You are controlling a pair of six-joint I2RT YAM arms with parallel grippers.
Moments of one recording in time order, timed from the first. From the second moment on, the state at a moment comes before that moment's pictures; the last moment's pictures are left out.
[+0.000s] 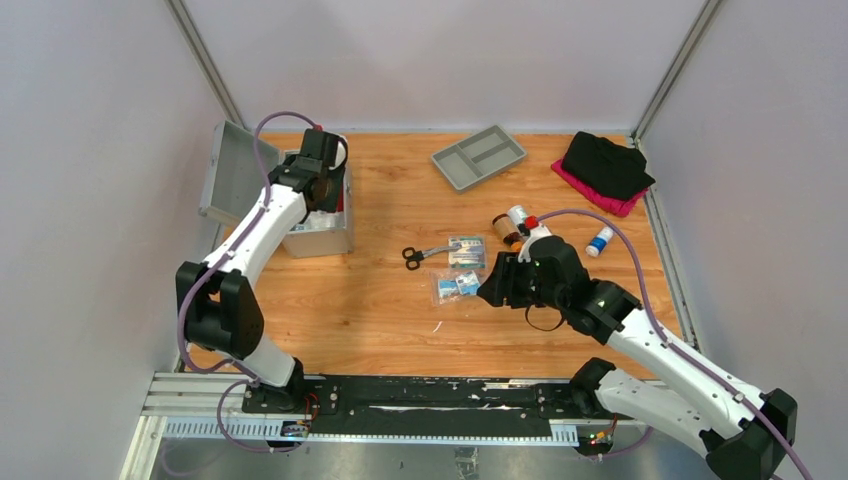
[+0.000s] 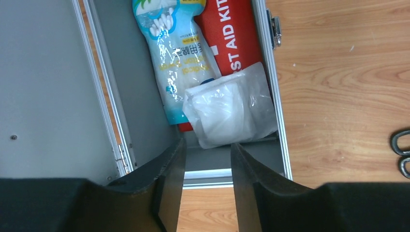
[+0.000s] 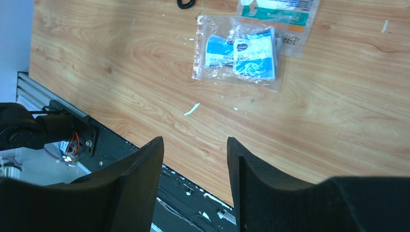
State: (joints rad) left arm -0.25 1.57 1.36 -0.68 -0.33 0.04; right arm 0.73 0.82 0.71 -0.51 -0.05 0.62
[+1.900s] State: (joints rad) left arm -0.27 0.98 0.91 -0.40 0.03 -0.05; right arm 0.47 1.59 0.96 -0.46 -0.33 0.30
